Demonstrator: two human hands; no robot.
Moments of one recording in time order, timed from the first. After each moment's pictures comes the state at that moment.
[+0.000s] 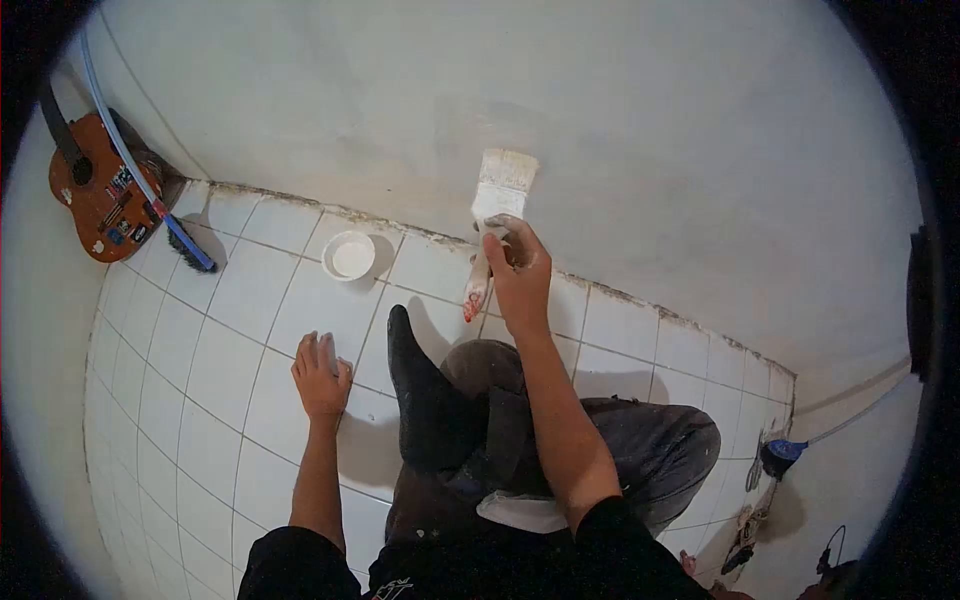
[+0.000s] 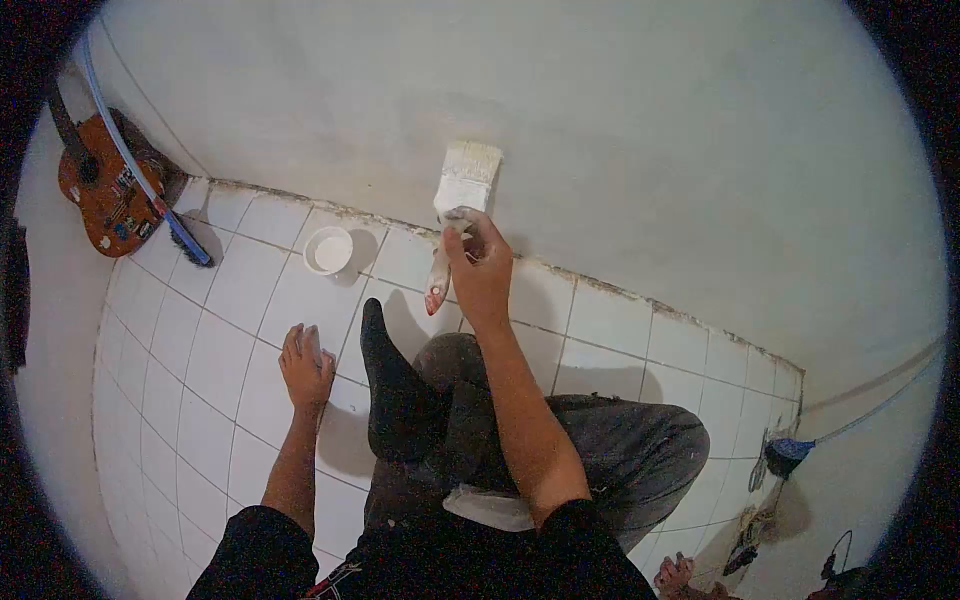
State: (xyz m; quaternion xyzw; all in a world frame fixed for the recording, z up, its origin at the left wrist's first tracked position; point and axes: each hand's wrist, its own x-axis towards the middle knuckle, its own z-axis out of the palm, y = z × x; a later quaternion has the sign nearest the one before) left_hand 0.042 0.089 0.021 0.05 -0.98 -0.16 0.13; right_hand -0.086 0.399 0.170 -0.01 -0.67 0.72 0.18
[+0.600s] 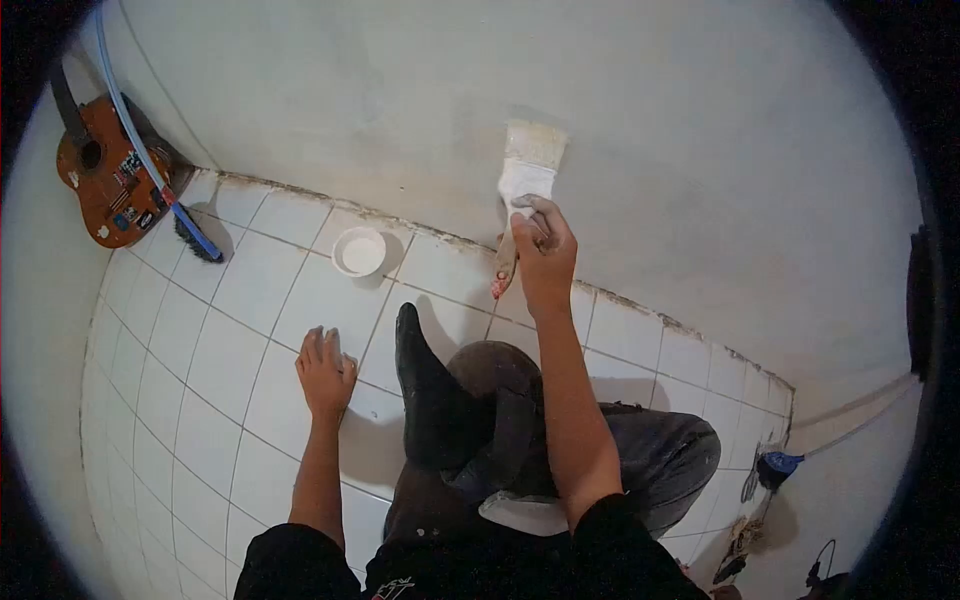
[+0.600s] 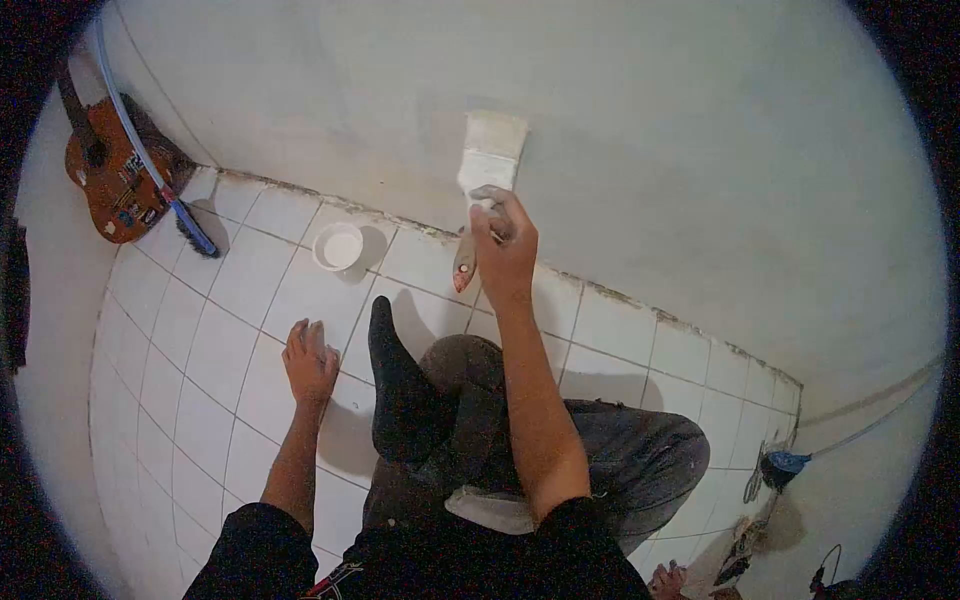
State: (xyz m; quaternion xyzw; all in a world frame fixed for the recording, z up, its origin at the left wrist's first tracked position) left_hand 0.045 0.090 0.024 0.05 -0.98 -0.16 0.14; right_hand -0.099 0.411 0.196 -0.02 -0.67 0.73 0.14
